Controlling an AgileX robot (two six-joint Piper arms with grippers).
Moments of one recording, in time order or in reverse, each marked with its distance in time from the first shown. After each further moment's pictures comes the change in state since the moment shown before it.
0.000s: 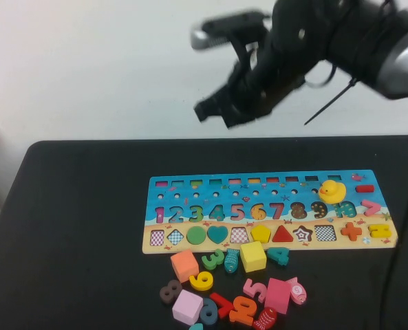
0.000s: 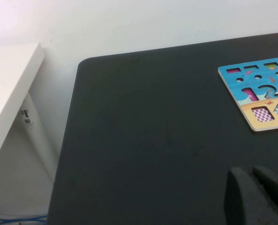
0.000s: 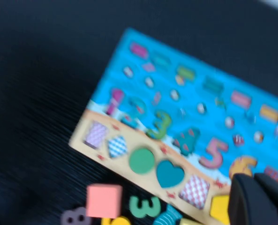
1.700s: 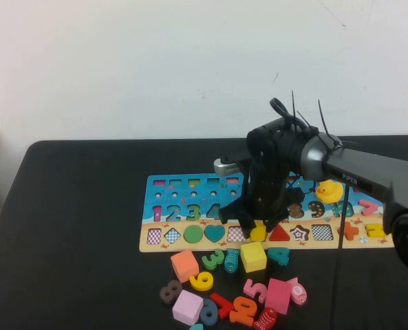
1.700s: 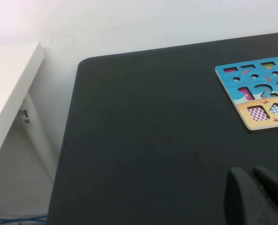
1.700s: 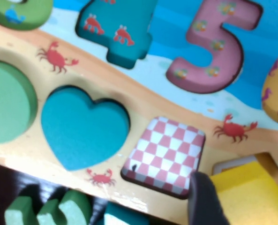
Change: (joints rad) right arm -0.069 0.429 0.050 0.007 -0.031 0.093; left arm 0.000 0.000 0.000 0.000 0.000 0.000
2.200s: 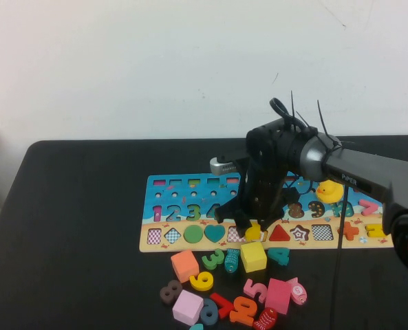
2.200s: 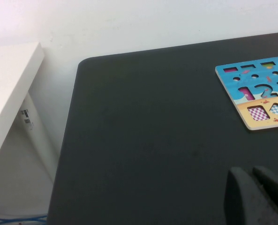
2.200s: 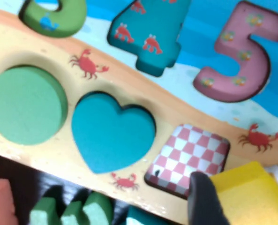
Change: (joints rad) right arm 0.000 0.000 0.000 0.036 -0.026 -0.032; left arm 0.000 0.000 0.000 0.000 0.000 0.000
